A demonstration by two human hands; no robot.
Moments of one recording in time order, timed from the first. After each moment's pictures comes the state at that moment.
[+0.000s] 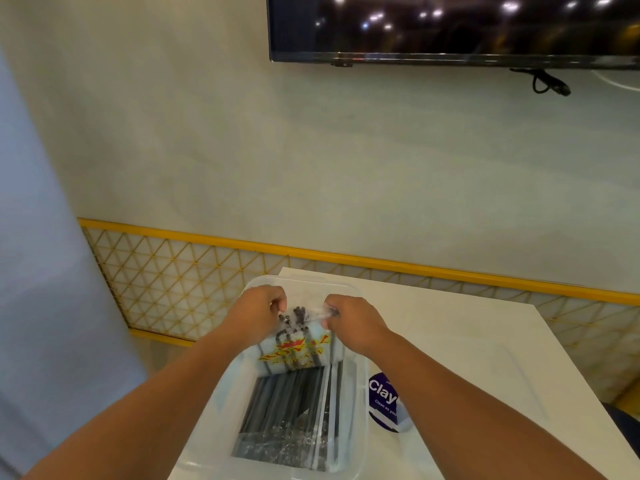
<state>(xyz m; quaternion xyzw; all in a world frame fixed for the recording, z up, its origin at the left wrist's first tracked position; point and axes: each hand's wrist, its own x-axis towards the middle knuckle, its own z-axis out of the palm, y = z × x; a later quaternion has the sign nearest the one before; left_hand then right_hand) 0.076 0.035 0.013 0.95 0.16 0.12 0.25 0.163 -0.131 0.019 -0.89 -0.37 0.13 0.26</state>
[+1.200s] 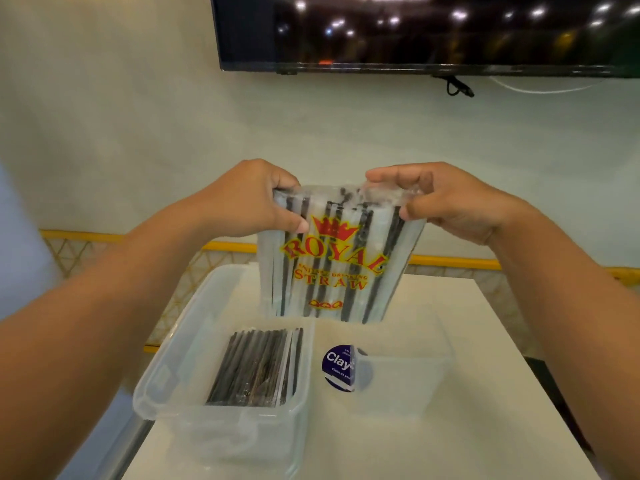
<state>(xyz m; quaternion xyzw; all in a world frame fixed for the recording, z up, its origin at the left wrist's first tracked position) 0.036 -0.087 0.206 0.95 -0.01 0.16 0.27 0.145 -0.314 0.201 -0.74 -0.42 0.15 0.50</state>
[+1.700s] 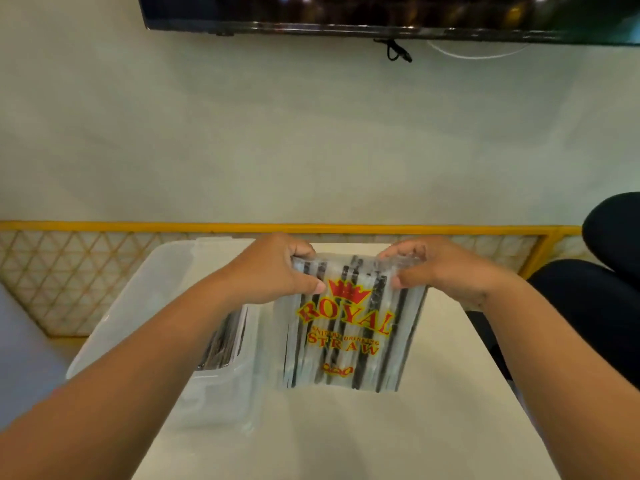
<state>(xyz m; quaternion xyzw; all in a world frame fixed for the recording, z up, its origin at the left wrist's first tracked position) 0.043 -0.183 0.105 0.93 -0.02 0.04 0.37 0.126 -0.415 0.102 -0.79 -0.31 0.20 0.49</state>
